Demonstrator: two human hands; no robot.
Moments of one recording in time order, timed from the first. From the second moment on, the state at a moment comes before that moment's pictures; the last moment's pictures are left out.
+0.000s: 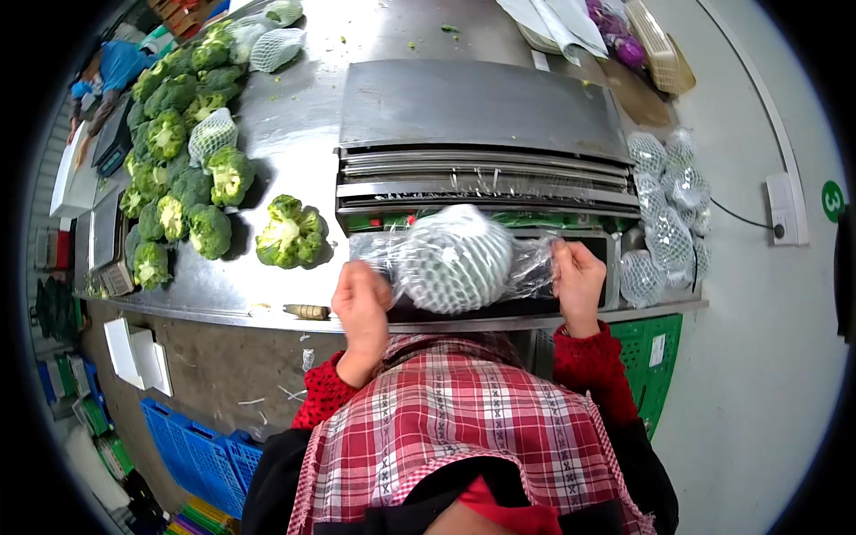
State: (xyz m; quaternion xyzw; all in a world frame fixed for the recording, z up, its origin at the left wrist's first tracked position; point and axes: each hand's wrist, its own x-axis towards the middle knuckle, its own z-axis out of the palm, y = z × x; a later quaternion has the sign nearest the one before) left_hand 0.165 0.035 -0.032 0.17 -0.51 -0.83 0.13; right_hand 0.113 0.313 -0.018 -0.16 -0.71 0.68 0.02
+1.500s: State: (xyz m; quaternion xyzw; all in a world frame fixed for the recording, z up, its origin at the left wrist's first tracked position) left_hand 0.256 -0.001 -0.010 0.47 -0.49 -0.73 0.05; right_hand 0.135 0.287 0.011 -0.11 -0.82 0.52 -0.22
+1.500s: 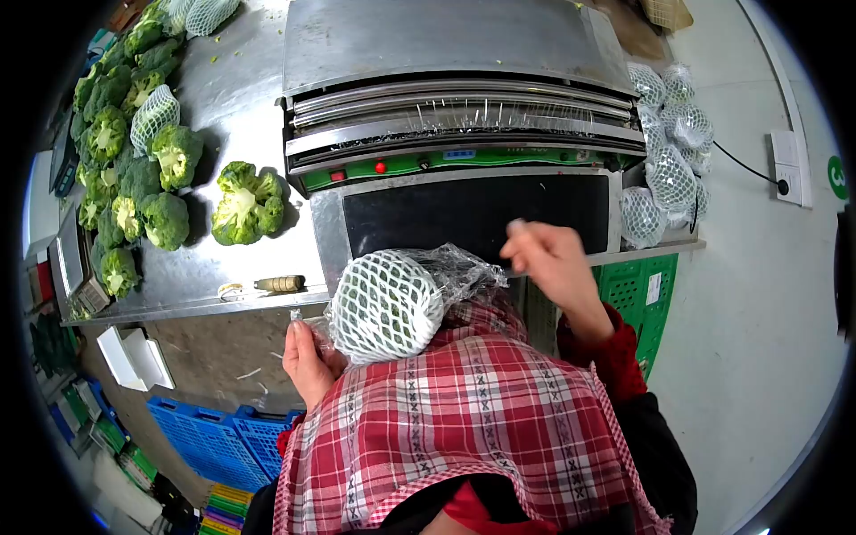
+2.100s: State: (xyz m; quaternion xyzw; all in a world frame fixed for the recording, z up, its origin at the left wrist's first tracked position) left_hand 0.278 -0.014 0.000 0.48 -0.48 -0.73 0.10; right_hand 0.118 0.270 -0.004 -0.27 -0.42 0.85 -0.16
